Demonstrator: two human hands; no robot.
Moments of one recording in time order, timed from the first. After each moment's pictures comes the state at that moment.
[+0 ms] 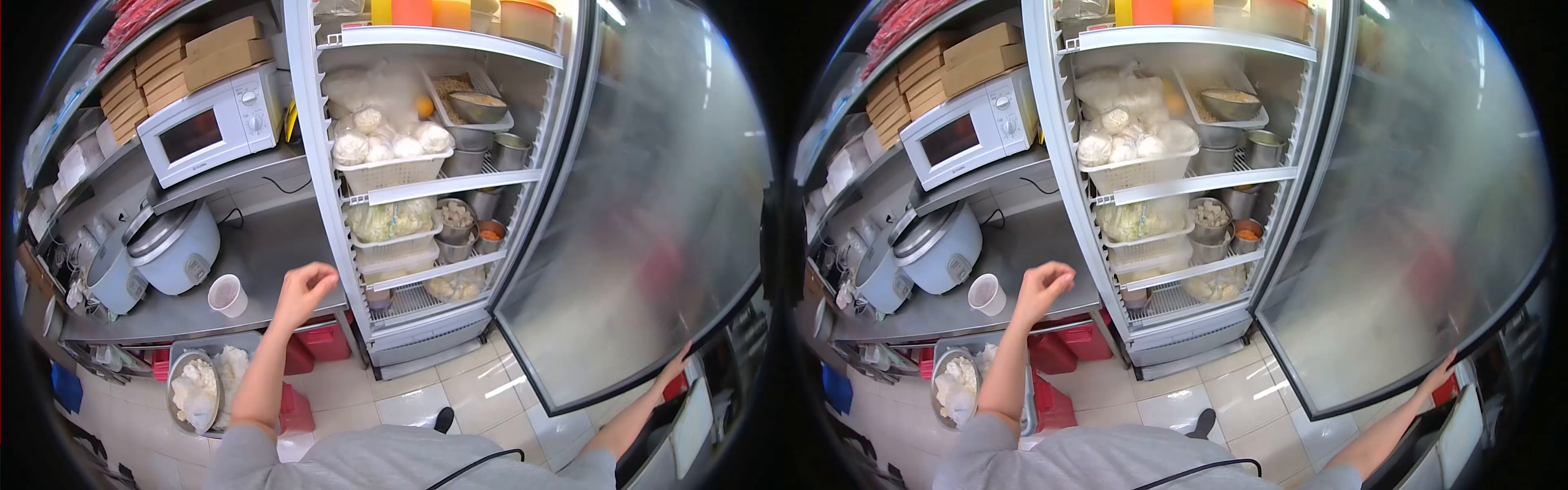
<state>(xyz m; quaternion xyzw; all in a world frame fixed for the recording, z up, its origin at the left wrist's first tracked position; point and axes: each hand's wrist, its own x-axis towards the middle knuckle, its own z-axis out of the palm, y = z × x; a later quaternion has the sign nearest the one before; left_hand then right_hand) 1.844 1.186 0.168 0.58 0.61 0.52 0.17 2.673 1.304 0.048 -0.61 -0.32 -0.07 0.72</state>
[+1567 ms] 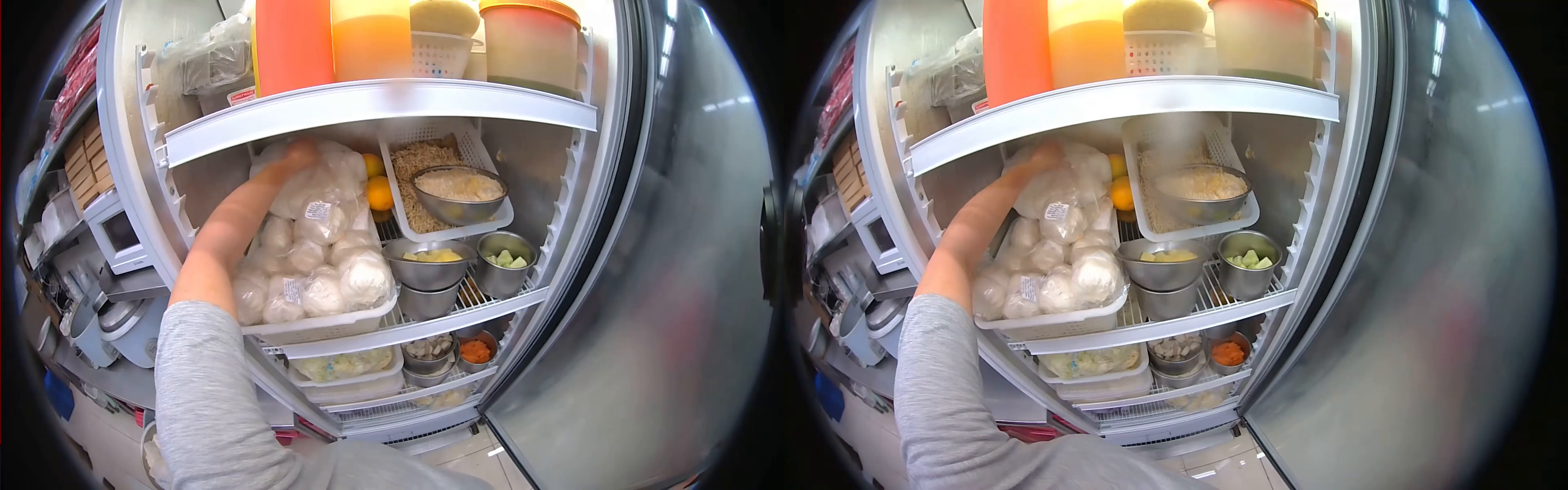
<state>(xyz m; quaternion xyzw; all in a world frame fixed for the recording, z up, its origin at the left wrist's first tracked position) 1.696 1.744 0.370 0.54 0.80 0.07 -0.26 2.699 1.362 0.071 -0.72 -0.15 -0.33 0.59</state>
